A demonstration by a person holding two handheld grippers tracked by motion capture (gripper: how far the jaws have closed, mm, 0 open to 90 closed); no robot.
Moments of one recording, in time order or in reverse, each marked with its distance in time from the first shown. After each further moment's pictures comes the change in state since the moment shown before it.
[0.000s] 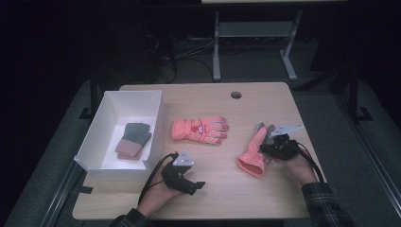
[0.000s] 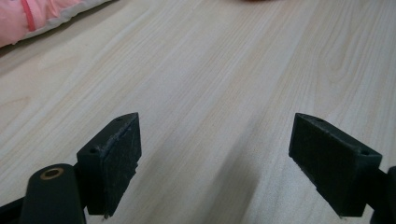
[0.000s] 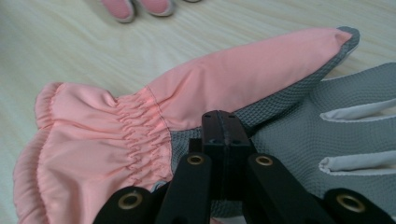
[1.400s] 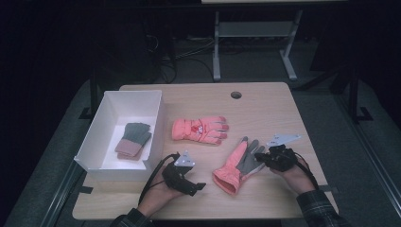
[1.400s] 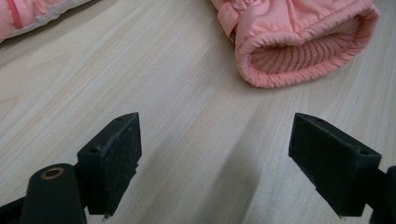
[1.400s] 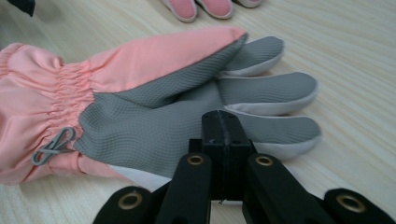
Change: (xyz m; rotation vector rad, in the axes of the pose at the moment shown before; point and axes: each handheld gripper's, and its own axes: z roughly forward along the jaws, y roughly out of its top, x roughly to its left) left arm -0.001 0.001 0.001 0.022 -0.011 0.015; right arm 0.040 -0.008 -0.014 -0.022 0.042 -0.075
